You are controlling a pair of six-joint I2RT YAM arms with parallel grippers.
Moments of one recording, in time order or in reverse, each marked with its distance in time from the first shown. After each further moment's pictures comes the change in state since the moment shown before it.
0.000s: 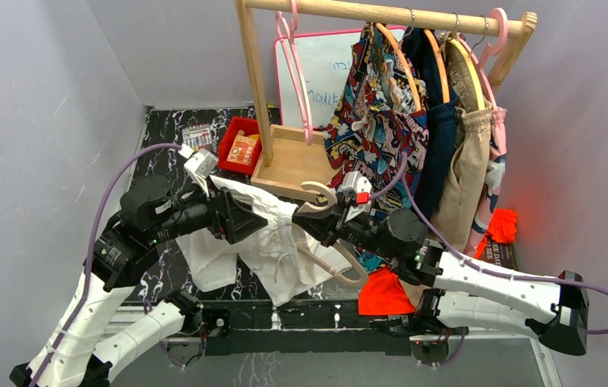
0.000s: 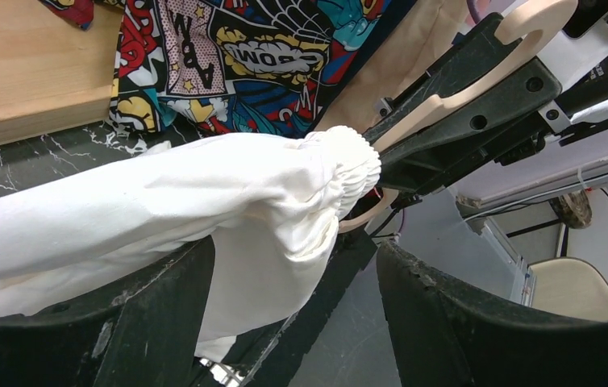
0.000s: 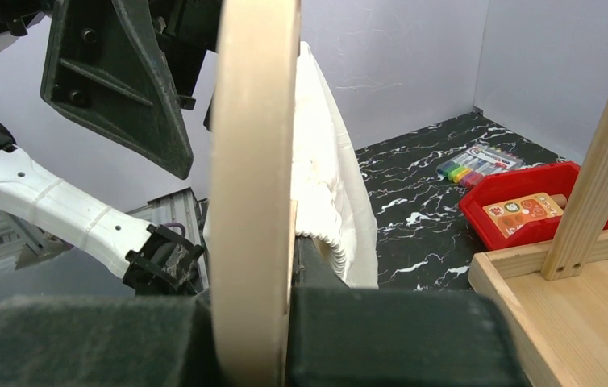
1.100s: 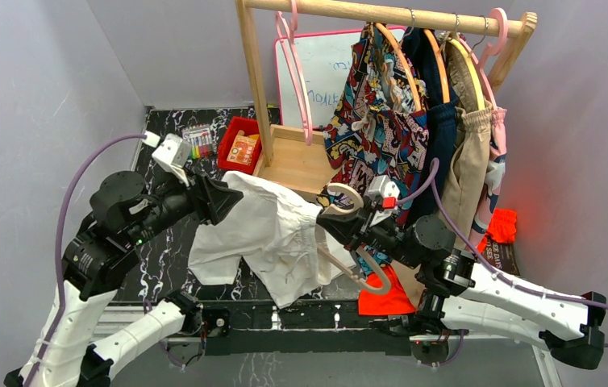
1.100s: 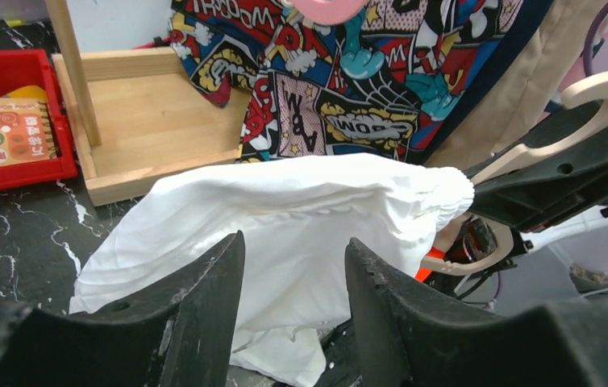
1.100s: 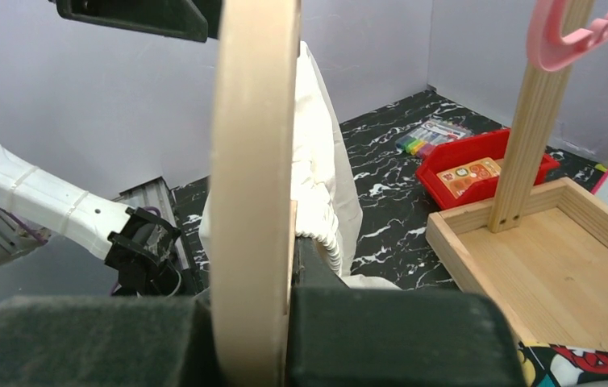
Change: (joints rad) left arm 0.000 0.021 0.206 -0.108 -0.290 0.154; right arm 0.000 -0.211 -0.013 -0.241 0.087 -0.020
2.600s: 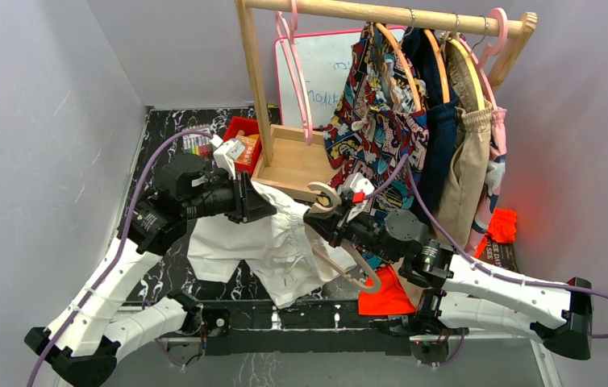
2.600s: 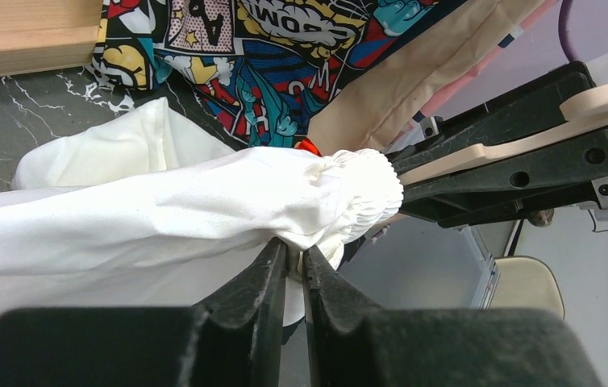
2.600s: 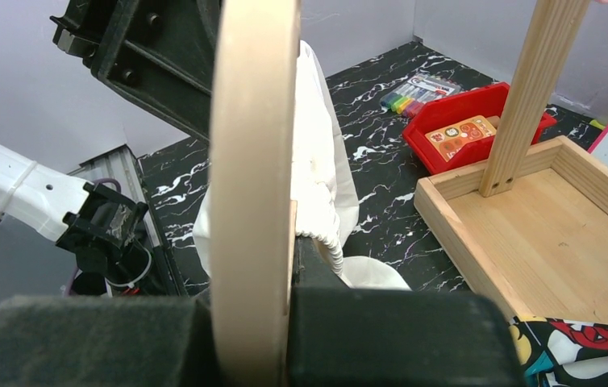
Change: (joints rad) left arm 0.000 0.167 -0.210 0.134 0.320 -0.237; right arm 0.000 0.140 0.017 -0.003 0.051 -0.013
